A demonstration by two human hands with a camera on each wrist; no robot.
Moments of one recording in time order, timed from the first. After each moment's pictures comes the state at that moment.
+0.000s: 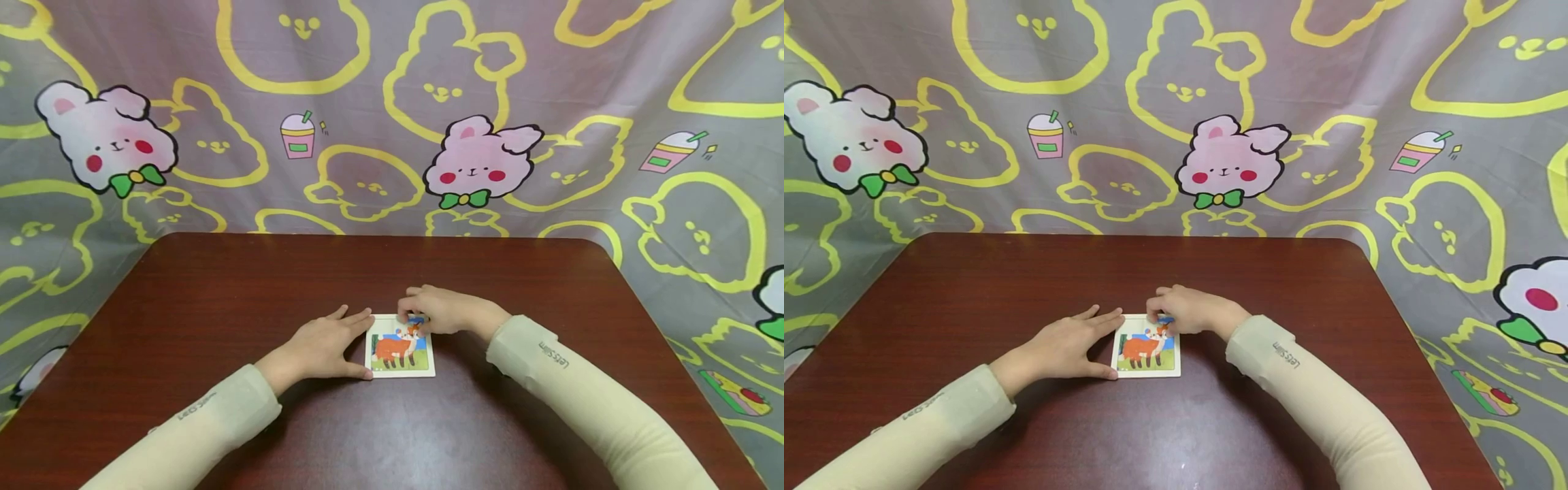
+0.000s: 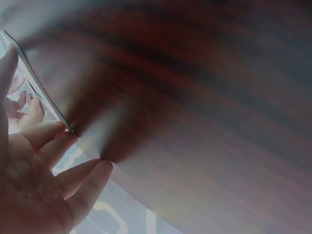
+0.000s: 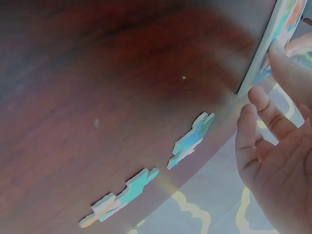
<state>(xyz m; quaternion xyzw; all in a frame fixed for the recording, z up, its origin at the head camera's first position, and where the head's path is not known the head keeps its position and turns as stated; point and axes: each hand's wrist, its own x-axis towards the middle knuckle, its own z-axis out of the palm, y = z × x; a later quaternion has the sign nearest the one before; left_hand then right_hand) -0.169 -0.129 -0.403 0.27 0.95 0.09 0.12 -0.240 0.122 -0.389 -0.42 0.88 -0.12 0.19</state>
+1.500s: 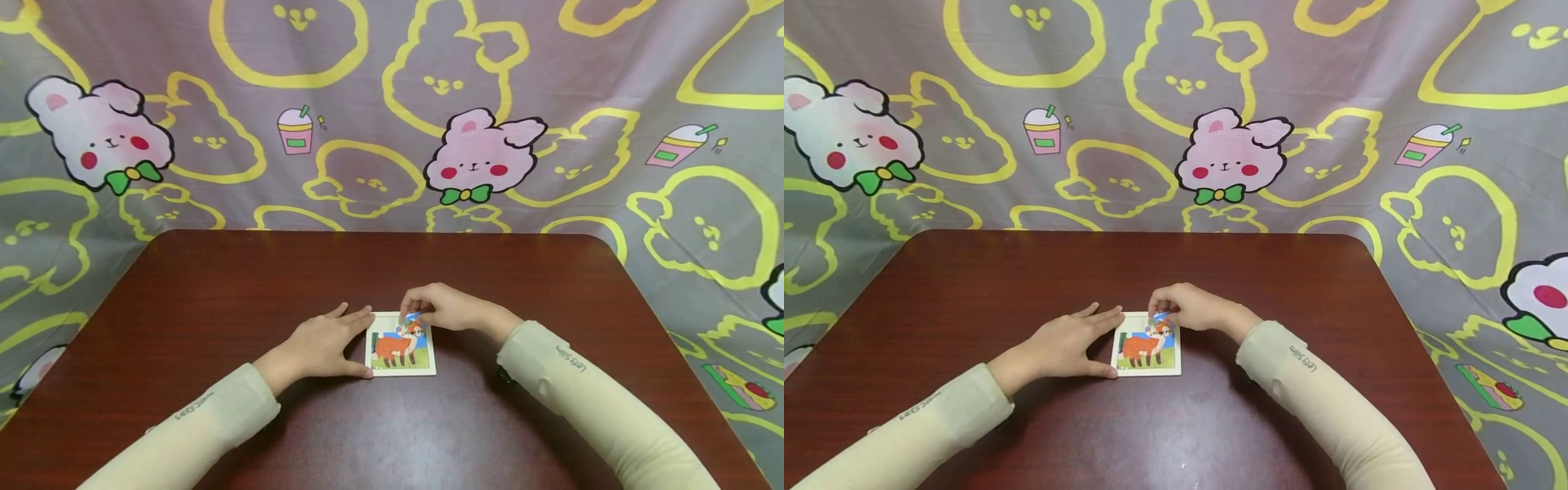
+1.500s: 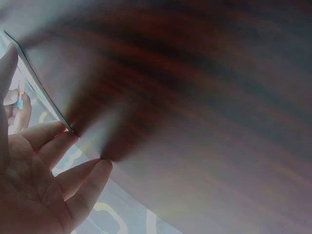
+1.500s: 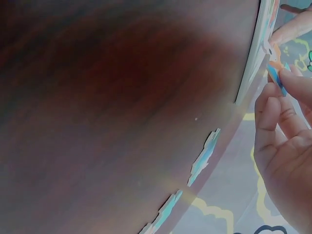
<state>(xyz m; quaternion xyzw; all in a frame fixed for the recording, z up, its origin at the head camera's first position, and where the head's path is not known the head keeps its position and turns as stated) -0.170 -0.128 -0.402 0.26 0.95 0.08 0.13 -0.243 0.133 -0.397 -0.40 0.84 -0.31 0.20</state>
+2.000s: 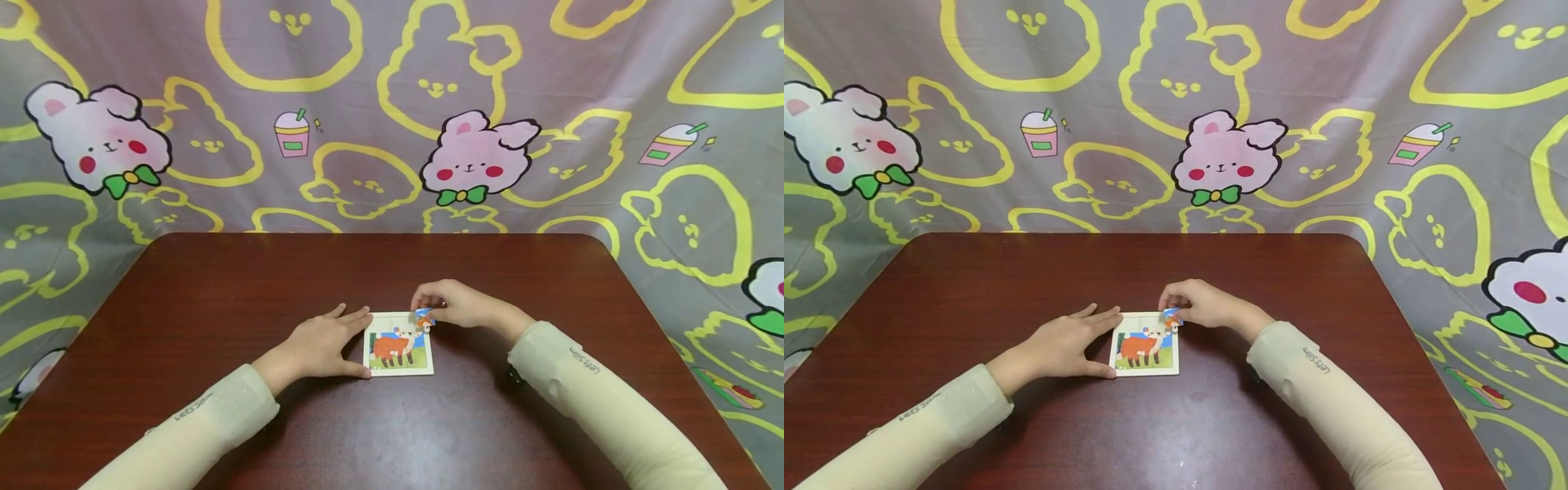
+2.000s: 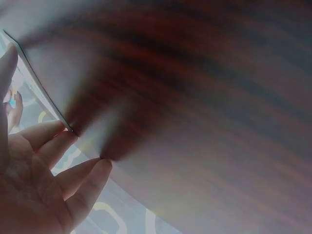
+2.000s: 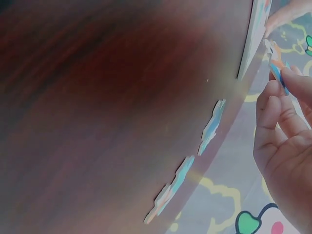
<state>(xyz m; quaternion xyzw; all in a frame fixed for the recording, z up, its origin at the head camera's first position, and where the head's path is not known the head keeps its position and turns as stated) -0.169 -0.127 -0.401 0.26 0.95 0.08 0.13 -0.240 0.155 -0.391 -0.38 0.85 -0.32 0.17</state>
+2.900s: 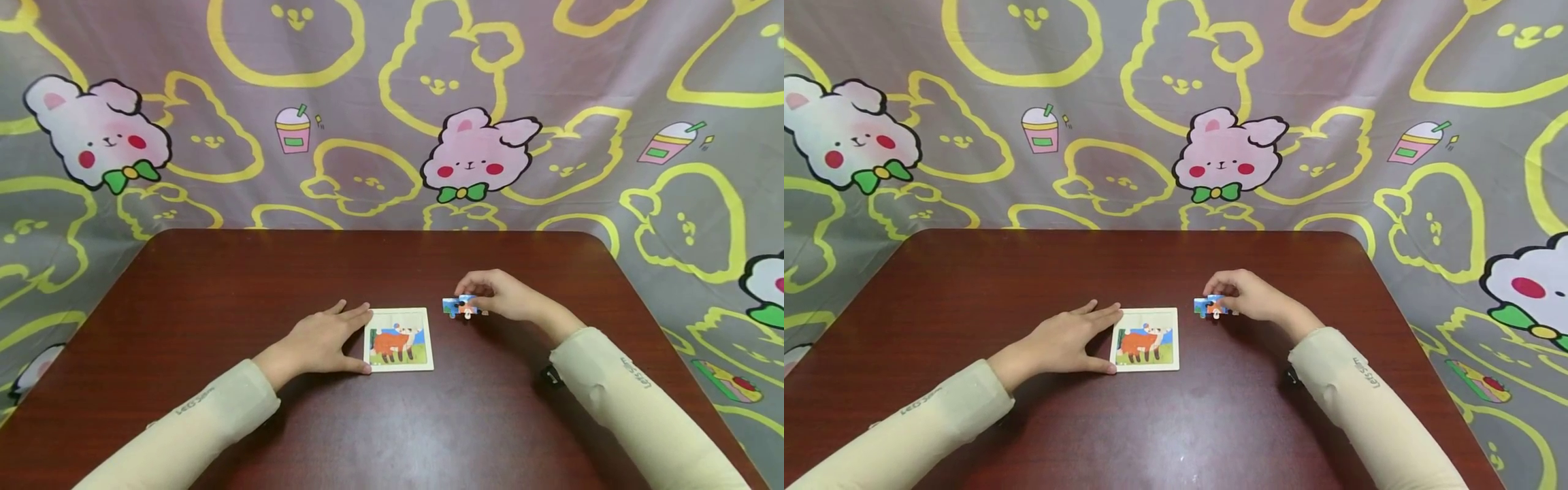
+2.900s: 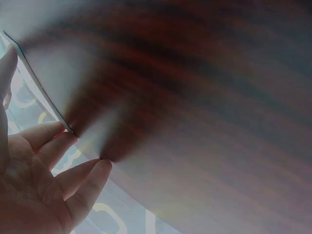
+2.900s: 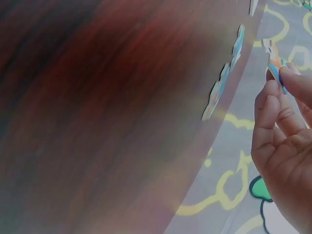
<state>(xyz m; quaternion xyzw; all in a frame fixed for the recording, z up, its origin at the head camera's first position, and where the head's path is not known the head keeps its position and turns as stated) -0.169 -0.129 -0.402 0.27 0.95 0.08 0.13 -0.238 0.222 -0.386 -0.30 0.87 -0.36 0.15</state>
